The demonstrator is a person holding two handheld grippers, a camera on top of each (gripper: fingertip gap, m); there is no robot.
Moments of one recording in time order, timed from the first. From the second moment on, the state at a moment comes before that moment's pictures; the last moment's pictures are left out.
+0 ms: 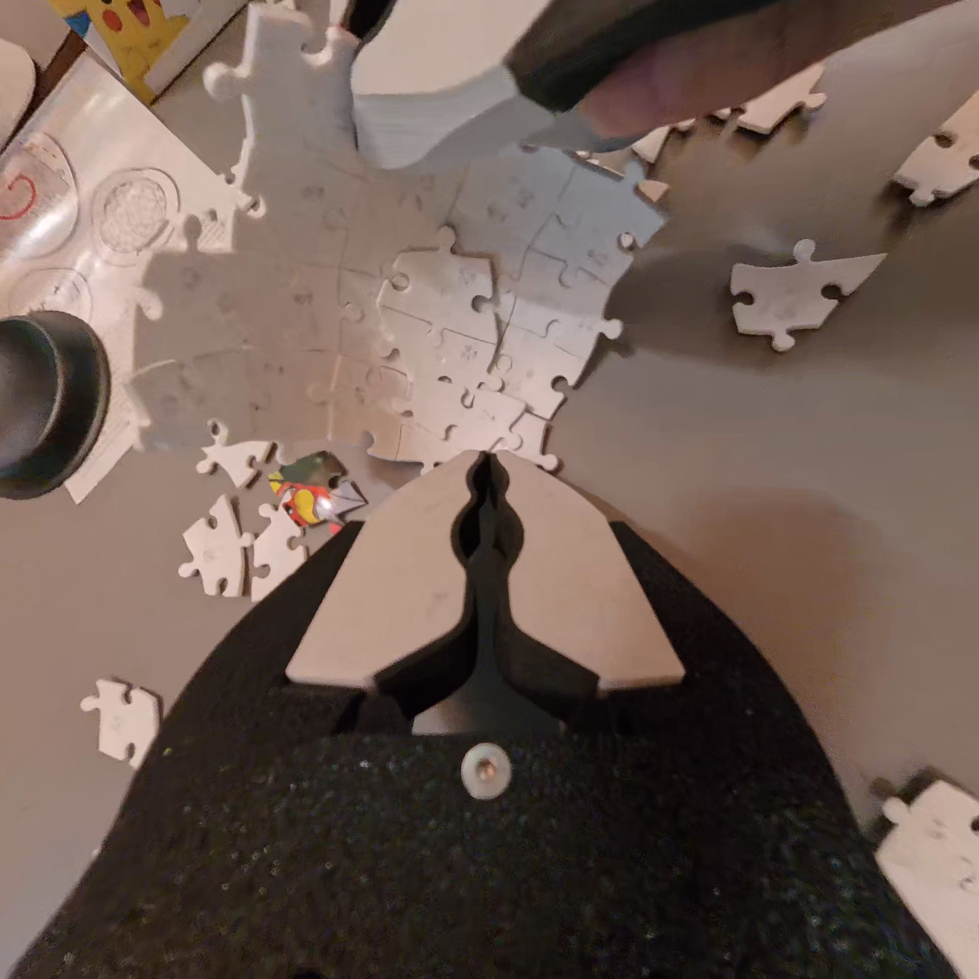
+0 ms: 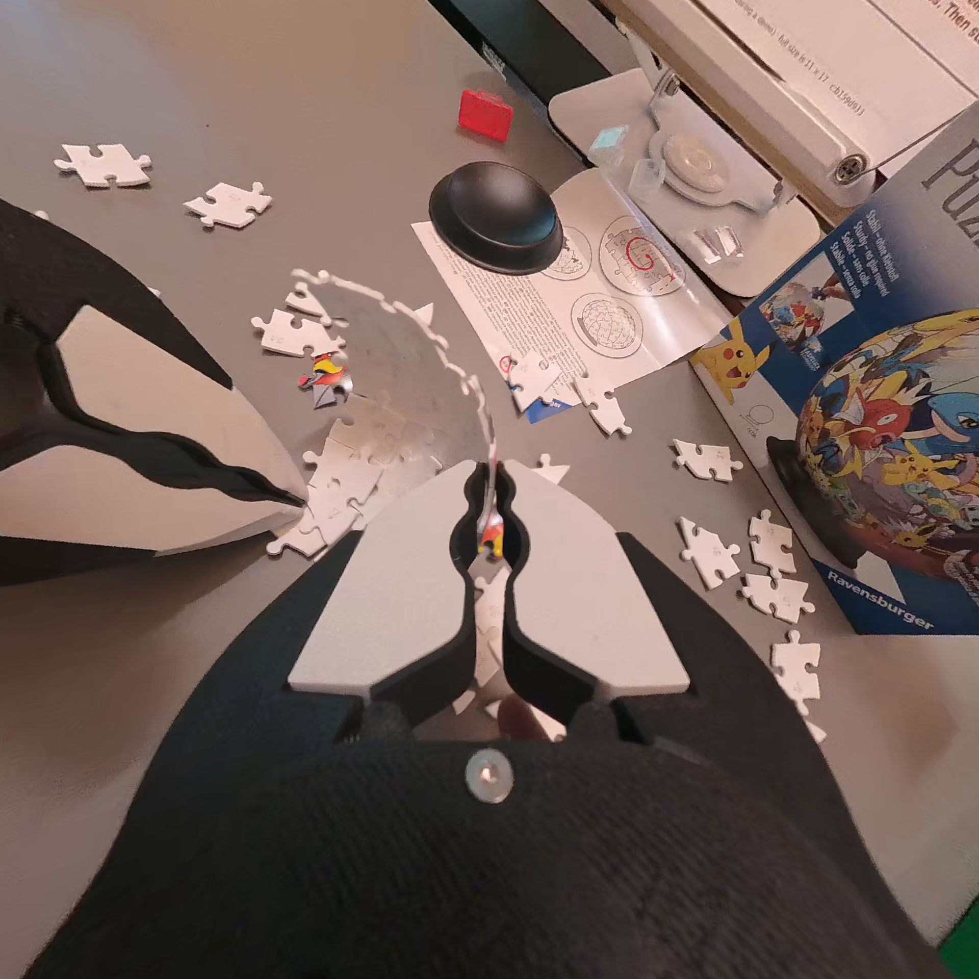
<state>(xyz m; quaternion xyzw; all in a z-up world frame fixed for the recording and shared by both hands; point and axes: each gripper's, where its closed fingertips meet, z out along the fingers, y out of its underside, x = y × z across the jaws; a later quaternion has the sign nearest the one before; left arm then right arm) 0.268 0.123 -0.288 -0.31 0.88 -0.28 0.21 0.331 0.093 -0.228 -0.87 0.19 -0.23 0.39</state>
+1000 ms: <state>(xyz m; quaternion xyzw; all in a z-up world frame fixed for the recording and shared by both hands) 0.291 0.144 -0.230 -0.36 0.77 -0.36 0.39 0.318 0.088 -0.148 -0.66 0.04 -0.46 0.59</state>
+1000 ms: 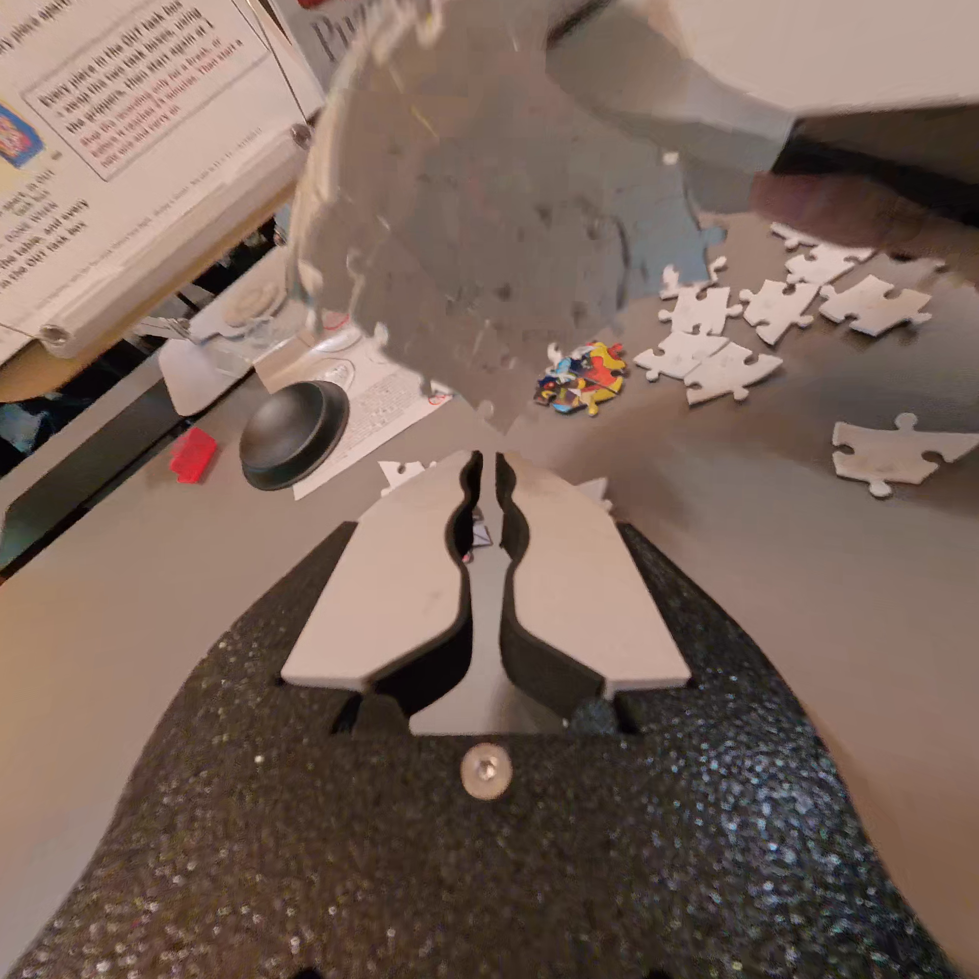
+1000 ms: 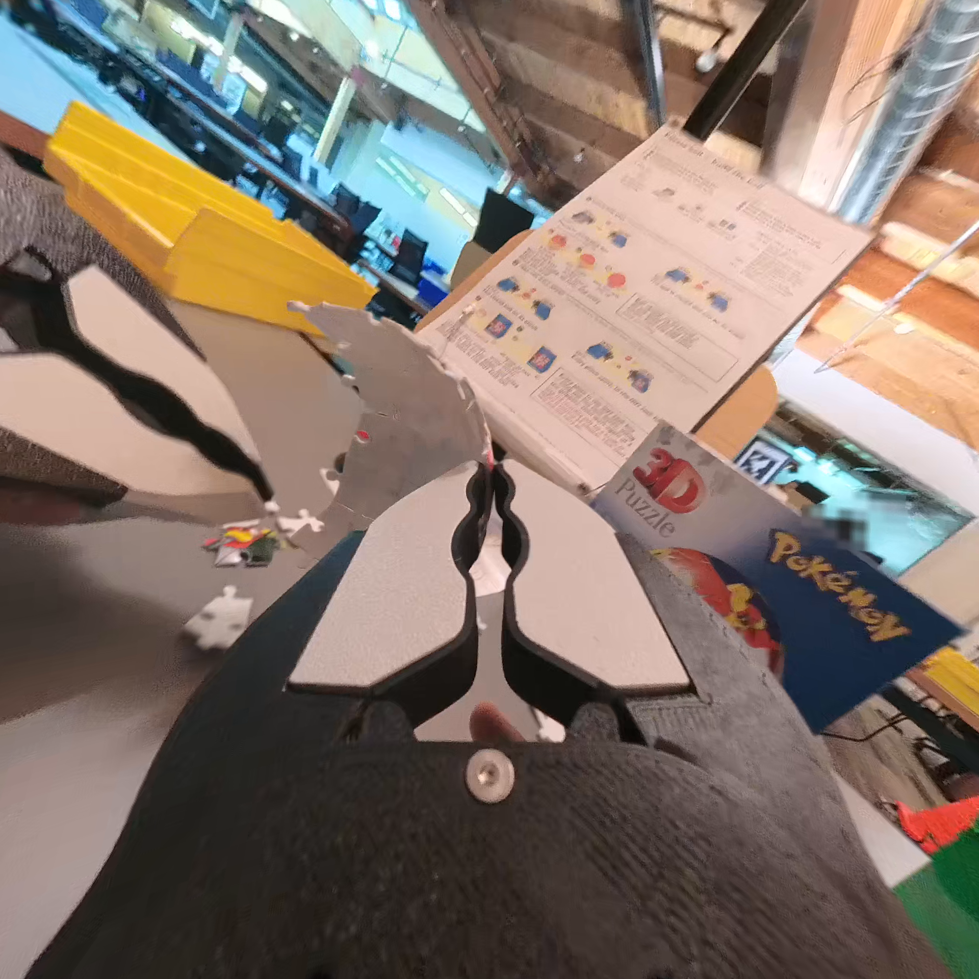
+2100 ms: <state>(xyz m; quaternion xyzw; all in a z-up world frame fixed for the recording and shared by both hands) 0.202 0.174 -0.276 -0.36 0.86 -0.26 0.26 0.257 0.164 -0.216 -0.84 0.05 -0.16 0.52</state>
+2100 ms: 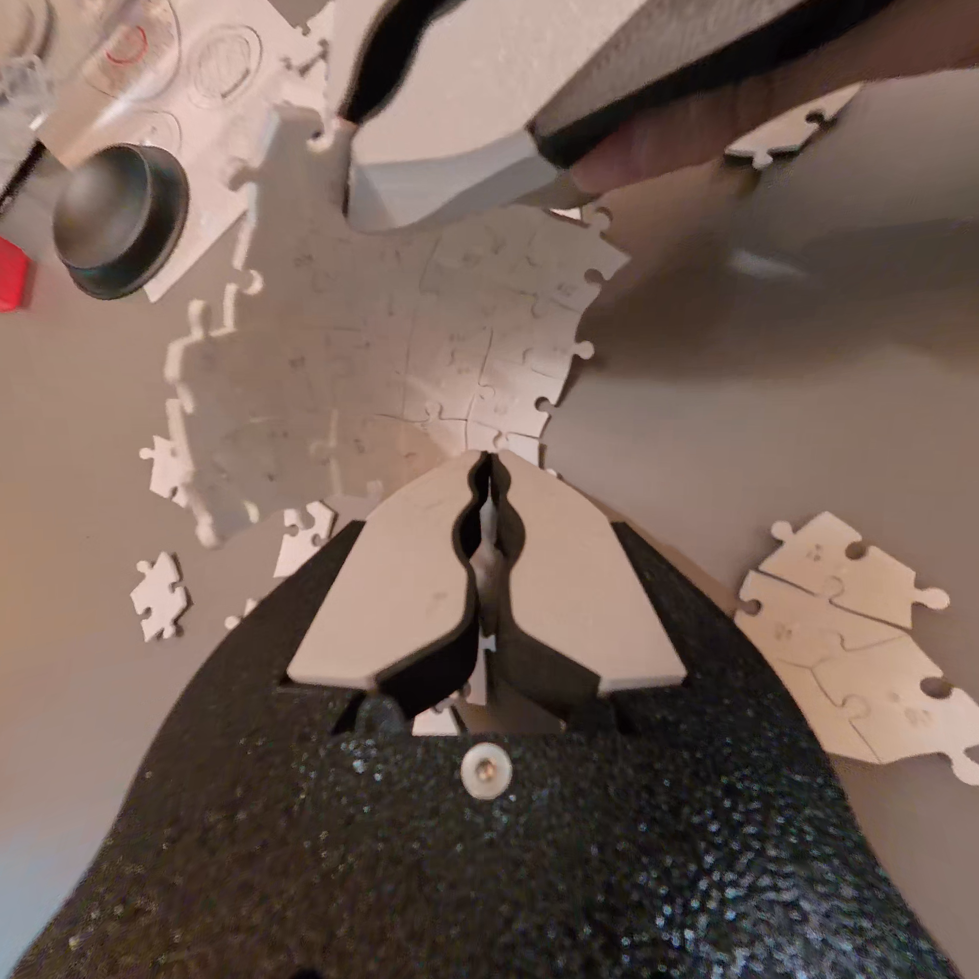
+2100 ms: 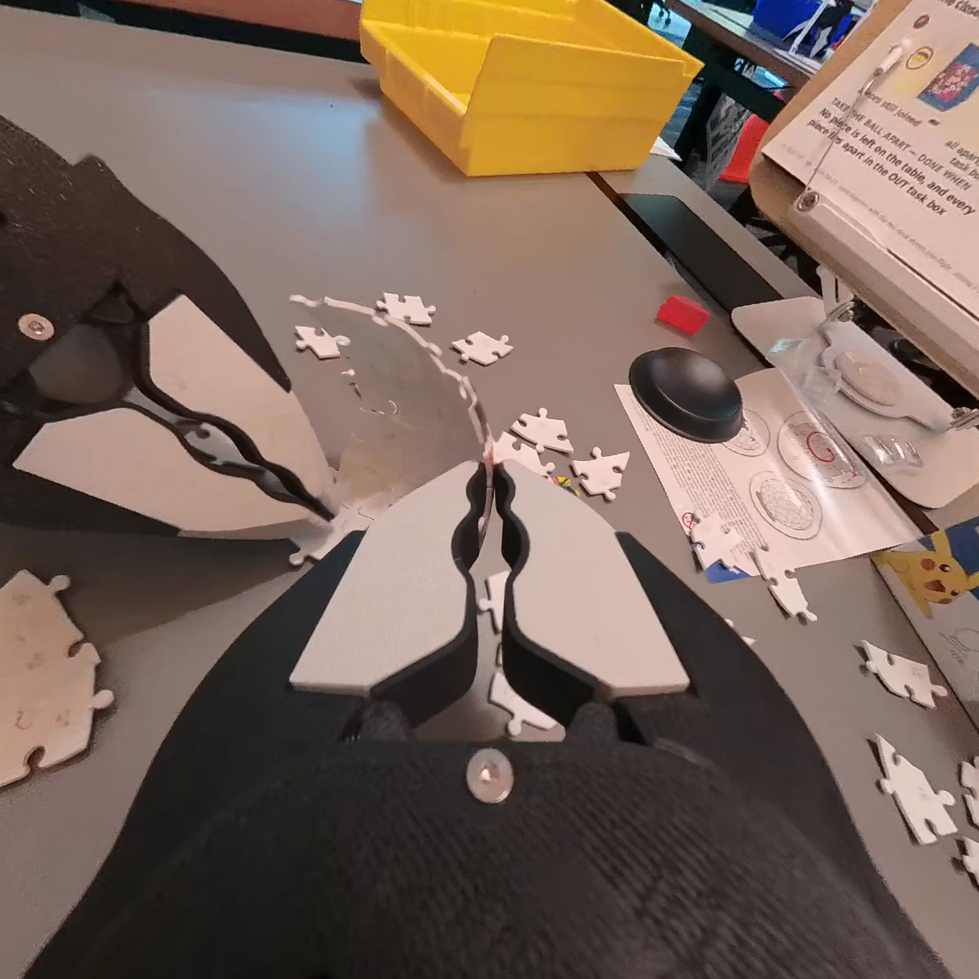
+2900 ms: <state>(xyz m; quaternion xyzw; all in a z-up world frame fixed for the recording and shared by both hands) 0.214 0.179 -0.285 -0.23 0.90 -0.15 0.34 0.264 0.163 -0.226 -0.85 0.08 -0.19 0.48</state>
